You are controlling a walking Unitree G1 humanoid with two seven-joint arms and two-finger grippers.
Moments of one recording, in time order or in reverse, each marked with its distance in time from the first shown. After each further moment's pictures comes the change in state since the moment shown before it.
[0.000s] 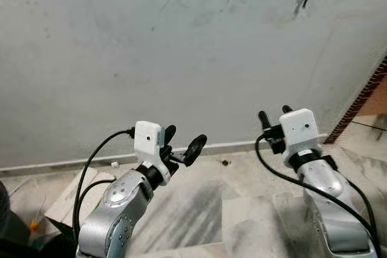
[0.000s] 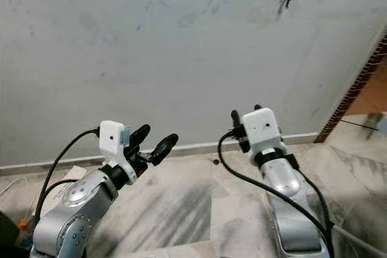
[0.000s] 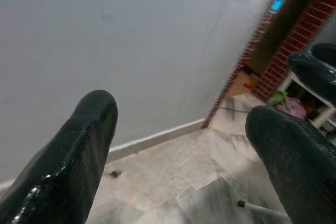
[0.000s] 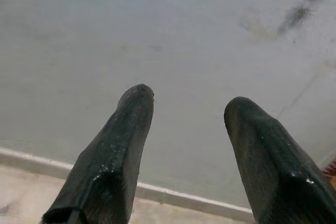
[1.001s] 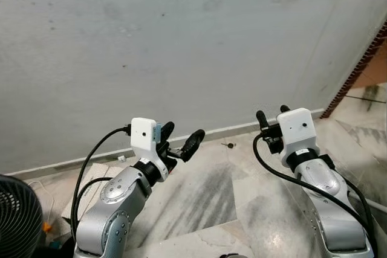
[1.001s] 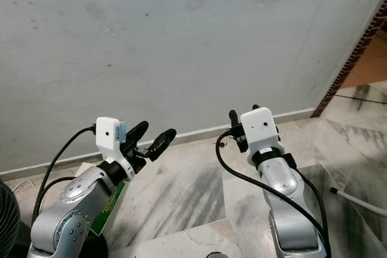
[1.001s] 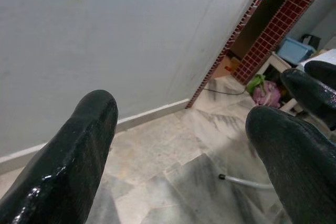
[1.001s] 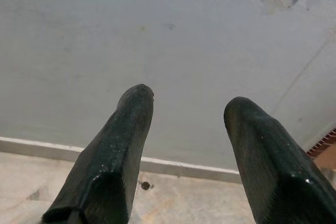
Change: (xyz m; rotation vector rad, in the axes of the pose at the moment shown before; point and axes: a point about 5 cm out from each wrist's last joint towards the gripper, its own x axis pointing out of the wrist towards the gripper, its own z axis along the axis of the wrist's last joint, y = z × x) left arm 0.003 0.002 0.005 -0.077 -0.029 -0.002; right arm 0.002 0.006 0.002 0.010 -0.001 0.020
